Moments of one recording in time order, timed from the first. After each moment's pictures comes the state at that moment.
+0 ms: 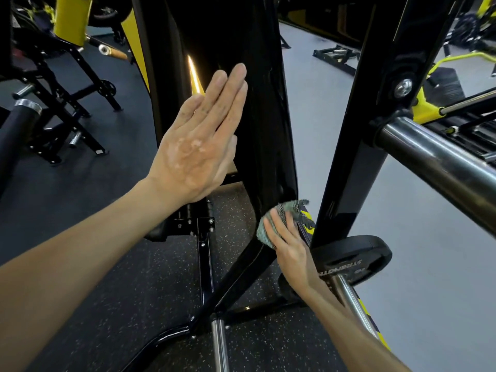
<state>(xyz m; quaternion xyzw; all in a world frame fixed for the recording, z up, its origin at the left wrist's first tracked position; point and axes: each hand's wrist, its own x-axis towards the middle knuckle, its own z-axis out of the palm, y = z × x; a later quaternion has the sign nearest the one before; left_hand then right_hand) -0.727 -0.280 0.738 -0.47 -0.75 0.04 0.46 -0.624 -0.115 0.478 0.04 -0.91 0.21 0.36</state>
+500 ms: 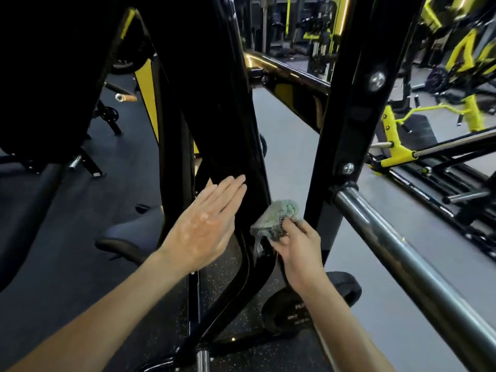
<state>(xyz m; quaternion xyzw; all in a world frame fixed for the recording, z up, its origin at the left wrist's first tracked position) -0.680 -0.282 0.755 -0.50 -0.81 0.04 0.31 -0.586 -0.125 0.715 -0.27 -0.45 0.82 0.23</state>
